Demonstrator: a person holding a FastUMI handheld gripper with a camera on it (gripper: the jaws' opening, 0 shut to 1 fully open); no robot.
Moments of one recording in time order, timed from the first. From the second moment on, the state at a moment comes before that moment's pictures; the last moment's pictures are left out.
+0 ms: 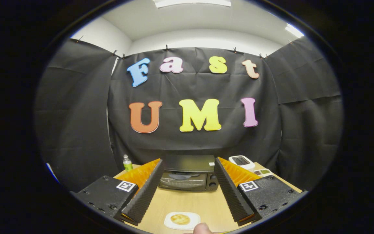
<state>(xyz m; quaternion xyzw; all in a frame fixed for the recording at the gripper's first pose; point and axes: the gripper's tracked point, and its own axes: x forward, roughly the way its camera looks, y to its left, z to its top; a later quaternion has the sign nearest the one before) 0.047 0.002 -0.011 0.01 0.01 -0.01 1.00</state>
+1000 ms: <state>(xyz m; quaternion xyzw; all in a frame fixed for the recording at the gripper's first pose) 0.290 0.034 -0.144 0.02 0.07 -0.02 1.00</state>
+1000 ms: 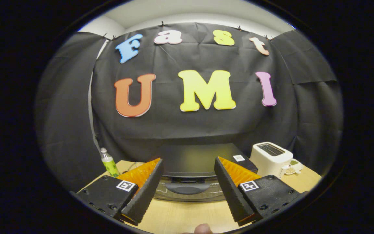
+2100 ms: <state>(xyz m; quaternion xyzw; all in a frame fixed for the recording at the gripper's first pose) 0.337 0.020 -0.226 0.00 0.07 -0.02 1.00</state>
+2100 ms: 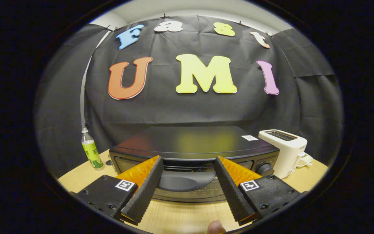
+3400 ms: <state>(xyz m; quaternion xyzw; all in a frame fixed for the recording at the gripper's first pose) 0.205 0.017 -0.312 -0.01 0.30 0.05 0.95</state>
